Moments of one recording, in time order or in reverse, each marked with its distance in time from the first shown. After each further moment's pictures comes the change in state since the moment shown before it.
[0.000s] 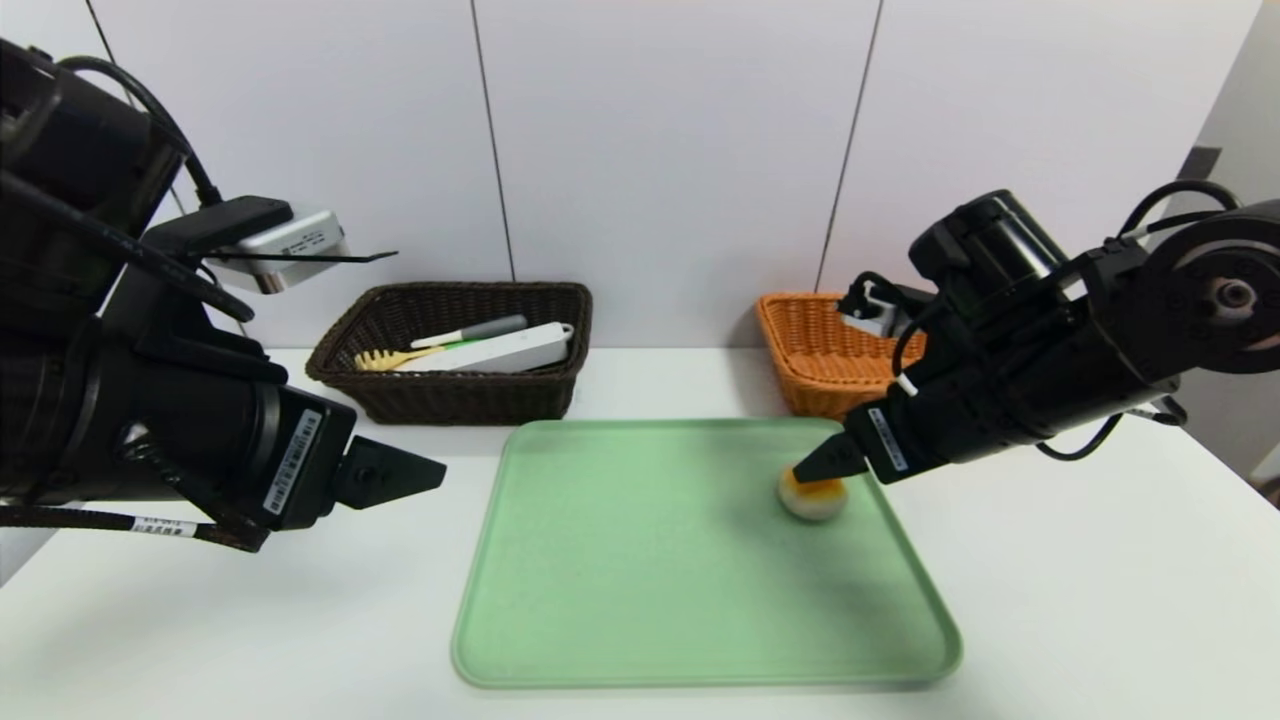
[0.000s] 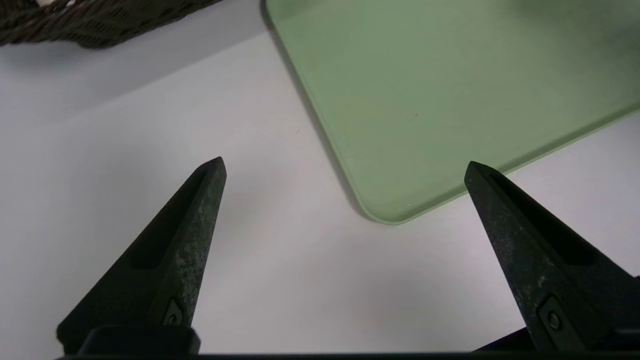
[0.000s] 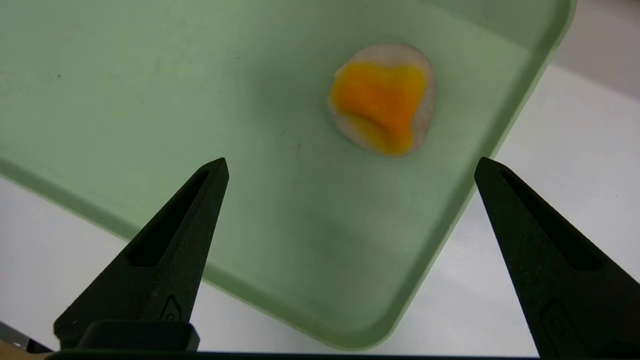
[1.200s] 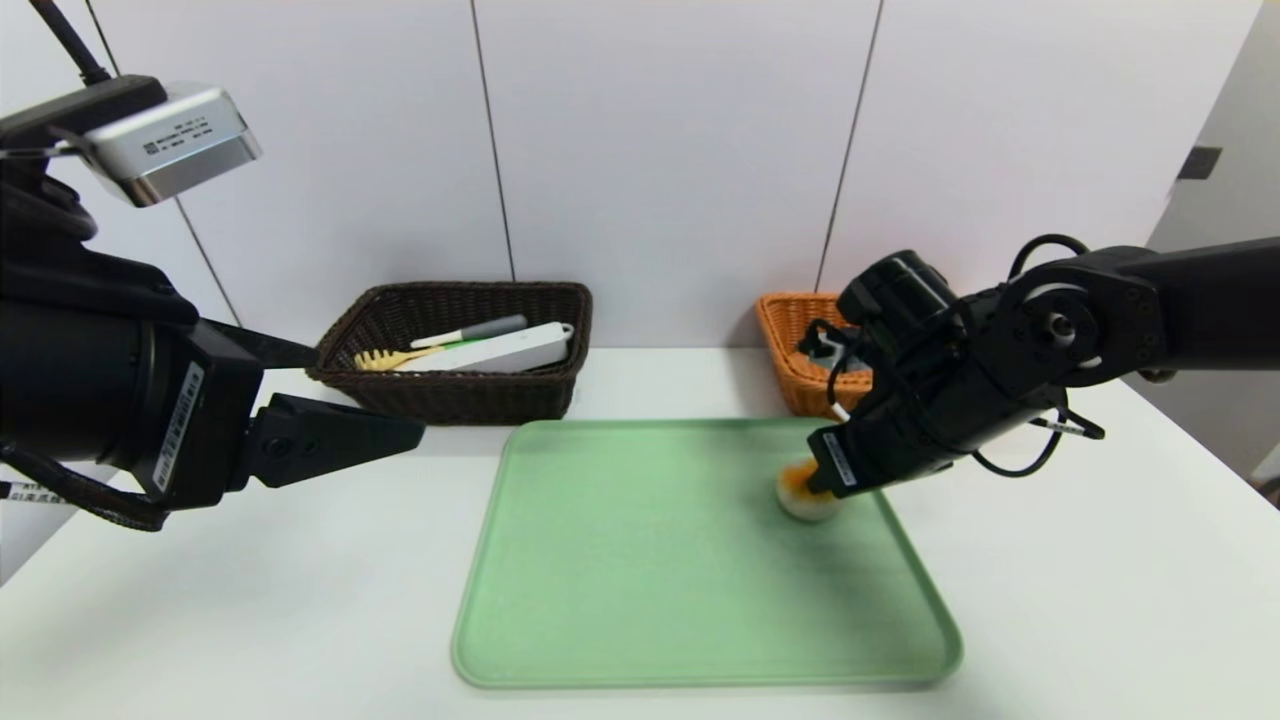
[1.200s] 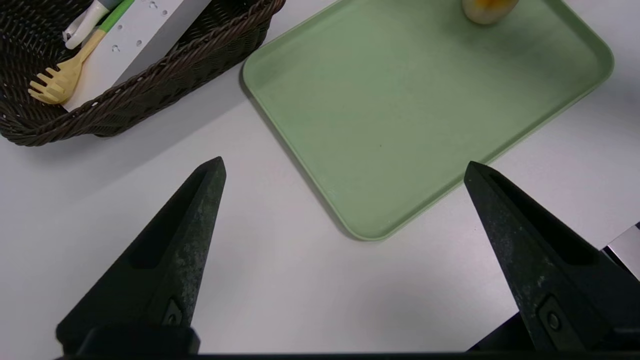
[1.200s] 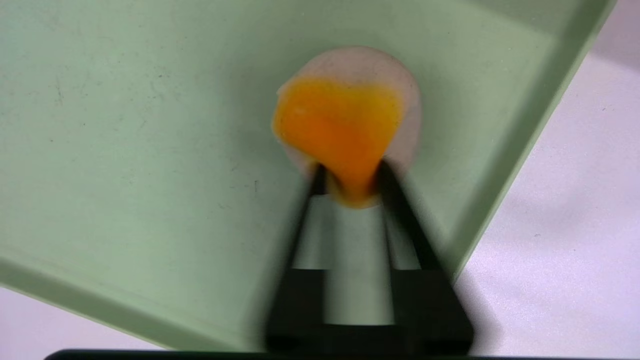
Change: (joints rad) left arm 0.006 -0.088 -0.053 -0.013 -0.096 0.134; right arm 0.001 0.151 -0.041 0.005 -0.051 0.053
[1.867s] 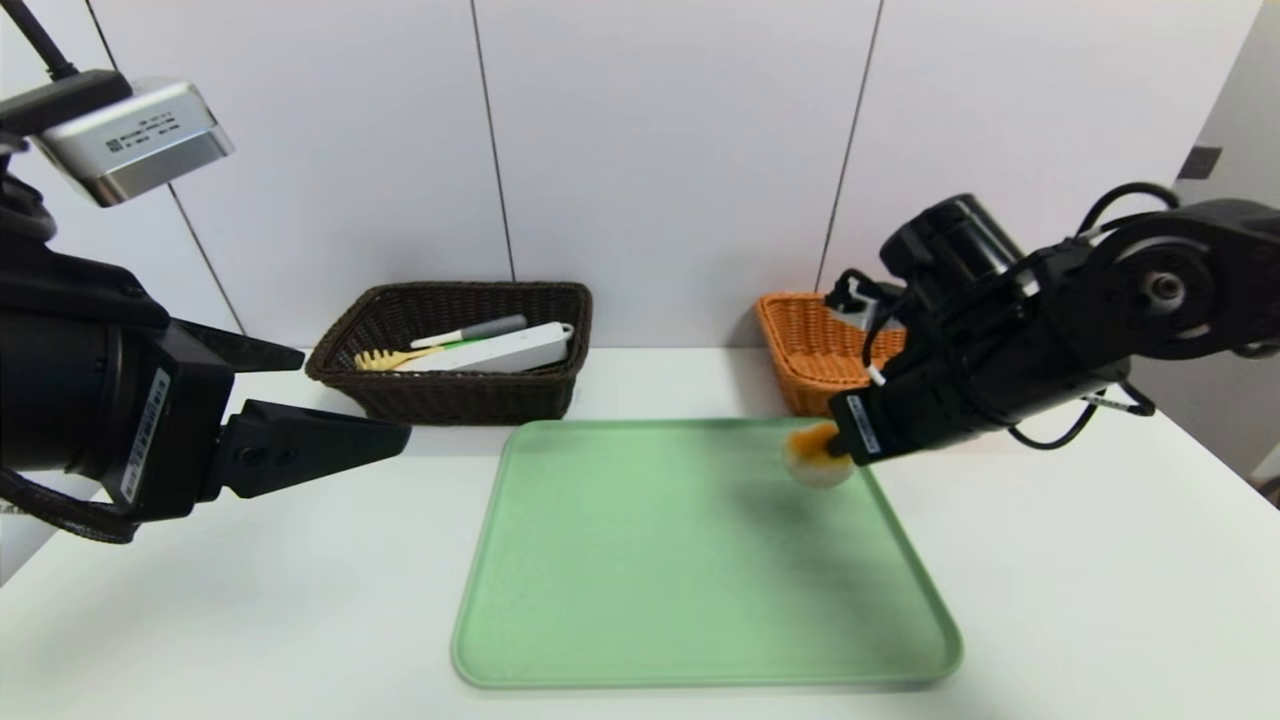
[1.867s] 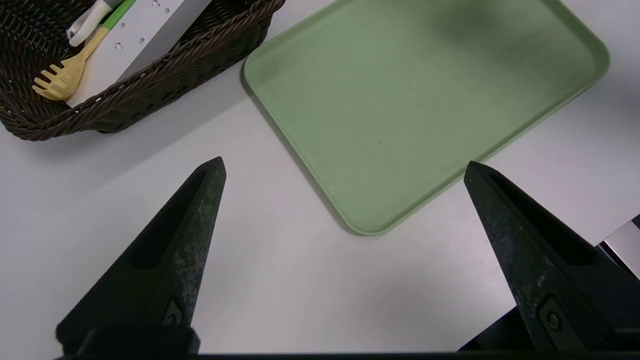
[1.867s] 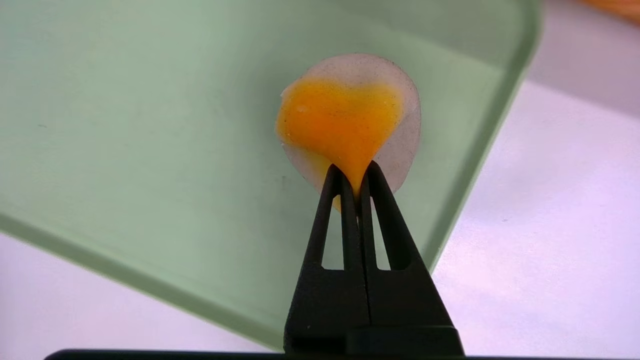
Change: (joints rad) left arm 0.000 -0.022 0.003 0.012 0.001 0.000; right arm -0.001 -0.121 -0.022 0.000 0.006 0.007
